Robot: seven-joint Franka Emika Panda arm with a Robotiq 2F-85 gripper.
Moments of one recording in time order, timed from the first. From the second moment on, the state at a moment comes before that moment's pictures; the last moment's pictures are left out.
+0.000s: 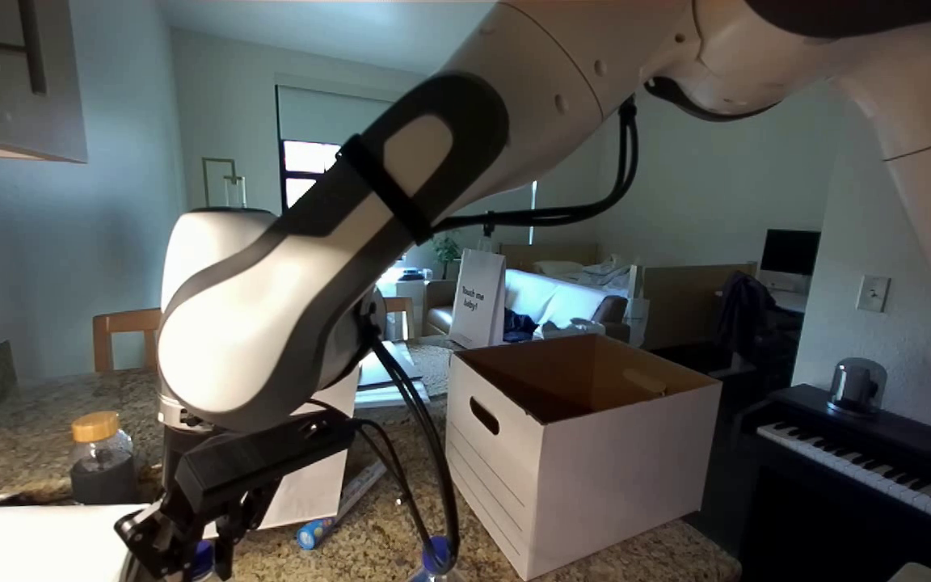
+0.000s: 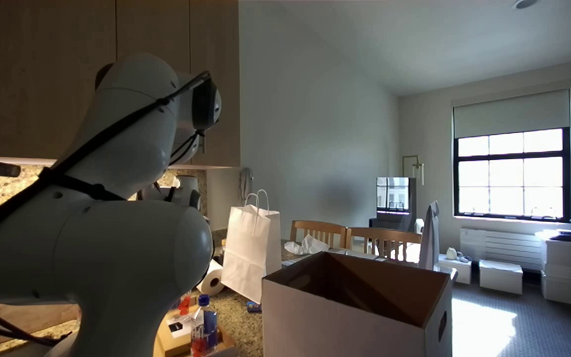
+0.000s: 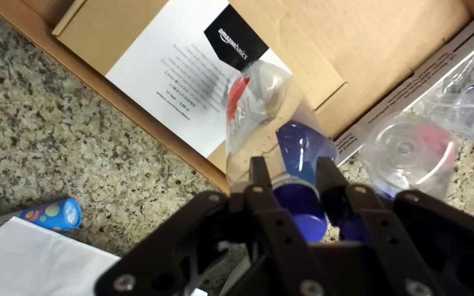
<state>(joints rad) 0.66 0.47 0.23 -1.94 -0.06 2.53 0.44</state>
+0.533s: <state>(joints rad) 0.68 0.39 0.21 -1.99 -0.07 2.57 0.44</state>
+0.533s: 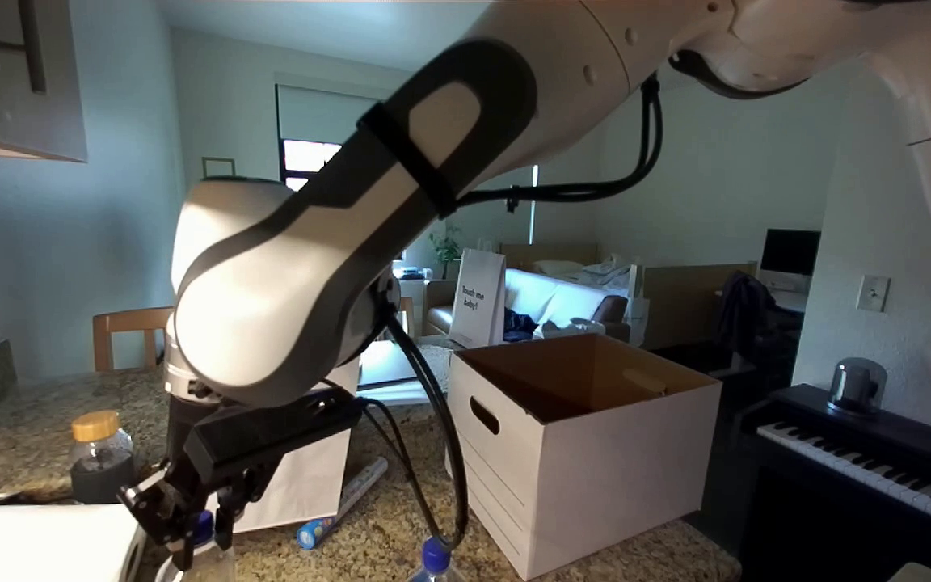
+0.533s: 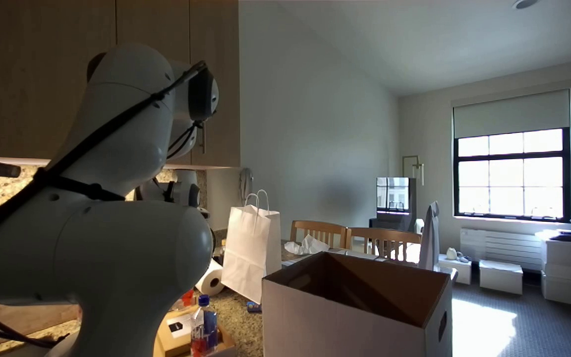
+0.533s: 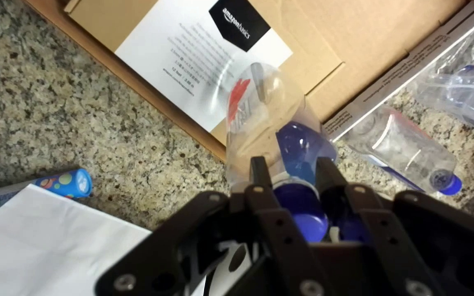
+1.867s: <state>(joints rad) 0.25 0.00 0.12 -1.68 -0.40 1.98 0.66</state>
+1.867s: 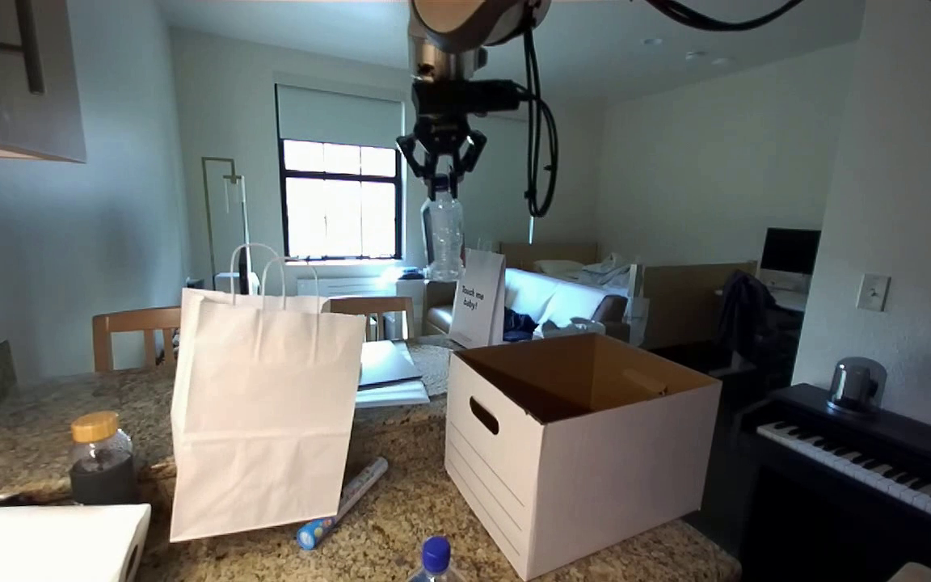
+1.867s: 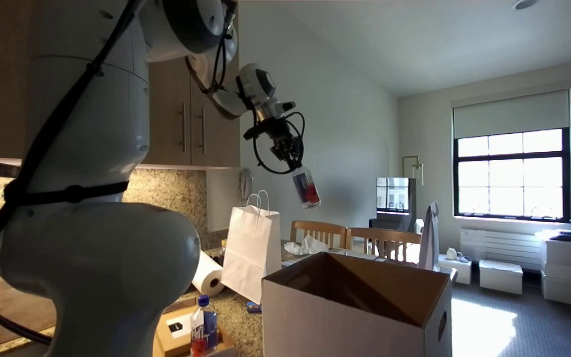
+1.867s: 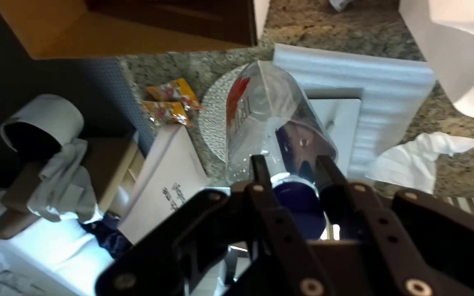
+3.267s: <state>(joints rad) 0.02 0.11 -0.02 -1.84 -0.11 2.06 0.31</state>
